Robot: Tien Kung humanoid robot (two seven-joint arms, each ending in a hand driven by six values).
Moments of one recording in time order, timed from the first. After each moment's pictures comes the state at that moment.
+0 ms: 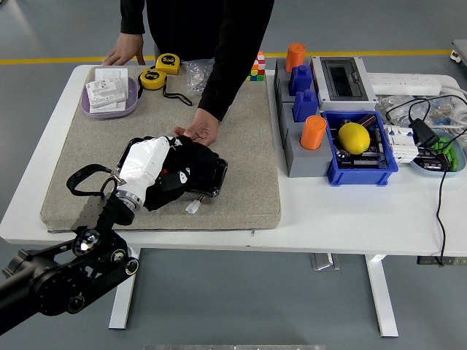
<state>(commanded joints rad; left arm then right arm) -0.51 0.25 -0.56 -1.22 1.90 0.52 0.38 -0.06 -0.29 1.11 0.24 -0.44 0.13 -0.15</state>
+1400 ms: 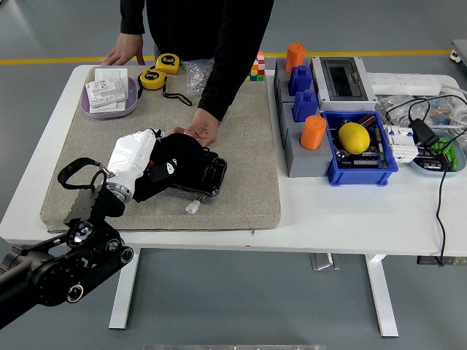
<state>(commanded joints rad) -0.50 0.26 -0.68 -1.12 1.93 0.52 0.38 -0.07 -0.28 1.12 0.24 -0.44 0.13 -0.16</state>
